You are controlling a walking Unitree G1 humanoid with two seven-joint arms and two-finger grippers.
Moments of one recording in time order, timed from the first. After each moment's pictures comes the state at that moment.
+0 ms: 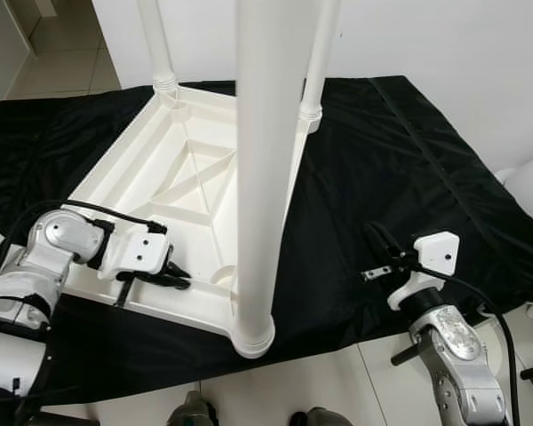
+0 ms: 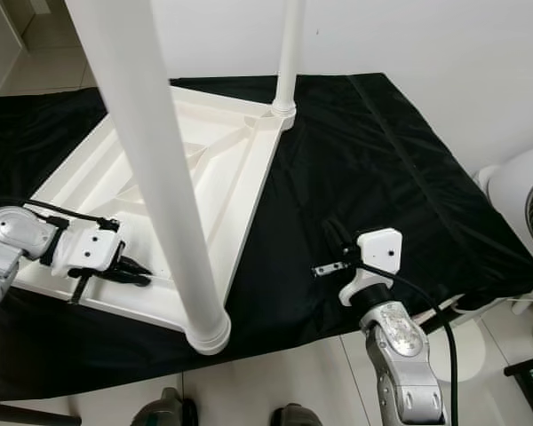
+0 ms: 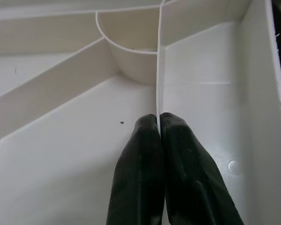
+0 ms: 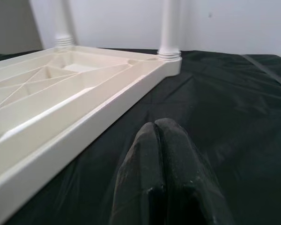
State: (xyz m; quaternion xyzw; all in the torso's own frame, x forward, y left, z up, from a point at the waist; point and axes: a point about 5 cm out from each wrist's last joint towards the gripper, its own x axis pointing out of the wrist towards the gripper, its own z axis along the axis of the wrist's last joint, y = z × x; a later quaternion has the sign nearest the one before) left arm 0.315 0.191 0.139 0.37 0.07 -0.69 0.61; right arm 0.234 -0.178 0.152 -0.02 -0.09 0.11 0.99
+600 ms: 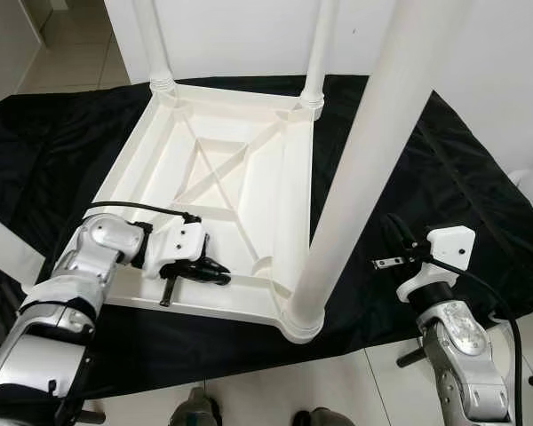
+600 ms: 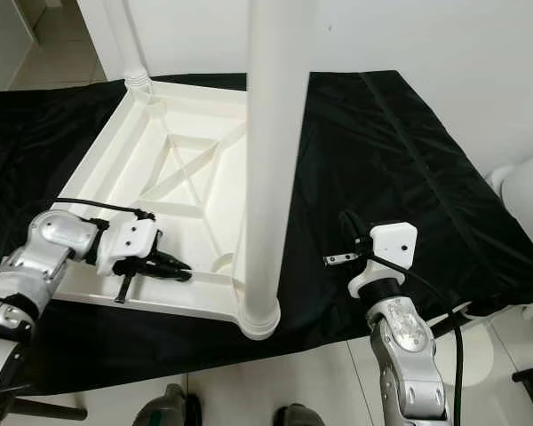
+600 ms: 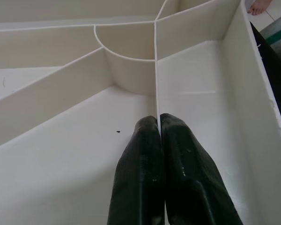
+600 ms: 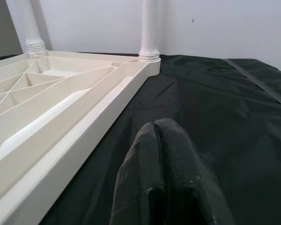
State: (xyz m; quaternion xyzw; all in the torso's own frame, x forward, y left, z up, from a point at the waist) left arm 0.323 0.152 0.137 0.31 0.07 -0.70 0.64; right arm 0.237 -0.186 0.159 -0.03 -0.10 0.07 0.99
